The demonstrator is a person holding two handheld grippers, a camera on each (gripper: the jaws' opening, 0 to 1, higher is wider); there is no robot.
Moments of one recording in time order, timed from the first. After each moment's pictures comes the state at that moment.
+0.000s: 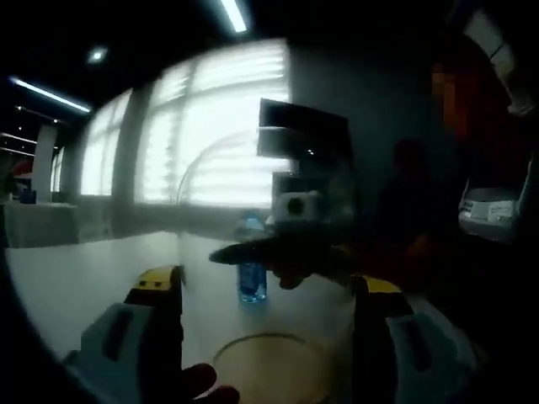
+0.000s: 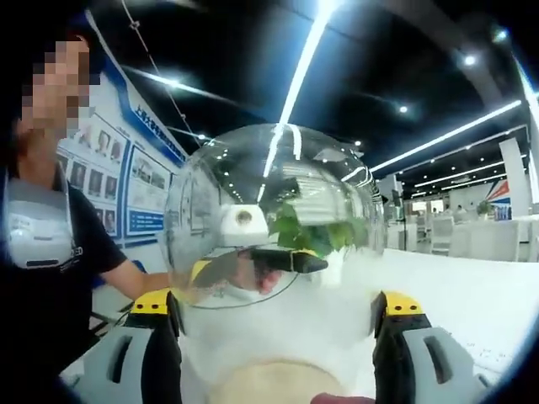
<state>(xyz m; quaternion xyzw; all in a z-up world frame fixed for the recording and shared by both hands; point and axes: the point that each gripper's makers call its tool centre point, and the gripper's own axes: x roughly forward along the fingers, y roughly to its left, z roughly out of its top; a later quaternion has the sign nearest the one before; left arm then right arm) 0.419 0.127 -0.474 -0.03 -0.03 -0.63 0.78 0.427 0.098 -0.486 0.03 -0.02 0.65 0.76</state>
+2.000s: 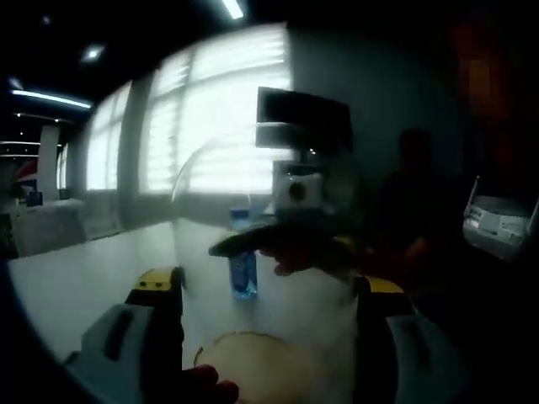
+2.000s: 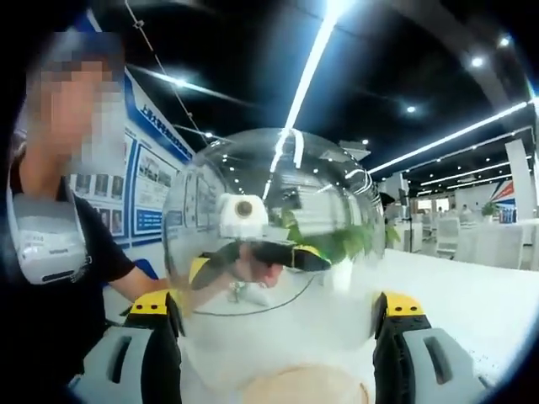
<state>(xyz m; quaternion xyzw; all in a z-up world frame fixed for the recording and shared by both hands) 0.381 0.122 -0.443 0.01 0.01 -0.61 0.79 0.386 0.099 -0.455 0.02 -0.02 0.66 0.75</state>
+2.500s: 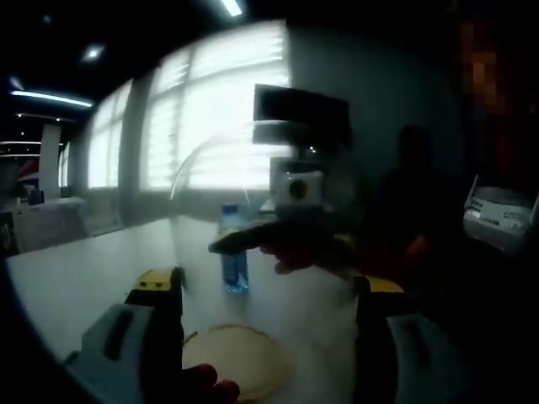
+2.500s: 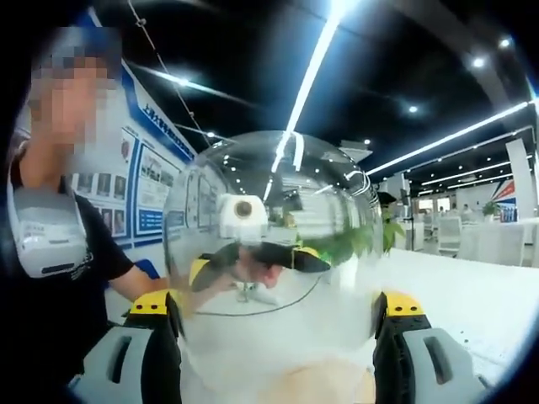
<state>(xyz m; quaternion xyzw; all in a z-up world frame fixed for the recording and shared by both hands) 0.356 0.121 -0.452 0.01 0.01 -0.60 0.80 0.362 0.096 -0.459 0.02 -0.02 0.67 0.75</state>
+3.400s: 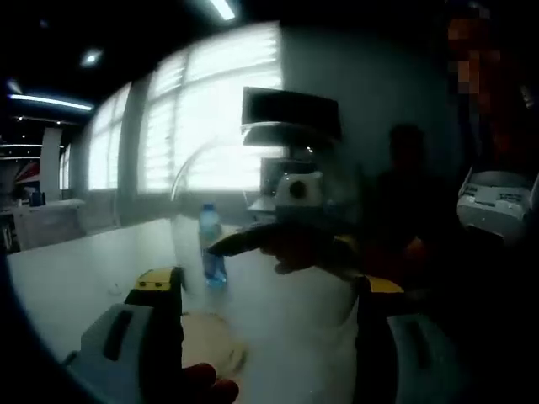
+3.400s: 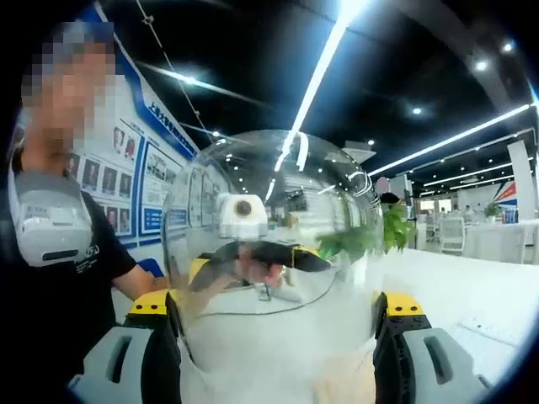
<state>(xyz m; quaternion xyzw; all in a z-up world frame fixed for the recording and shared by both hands) 0.287 0.120 -0.455 0.01 0.01 -0.60 0.80 0.293 0.097 -0.464 0.02 -0.02 0.67 0.74</state>
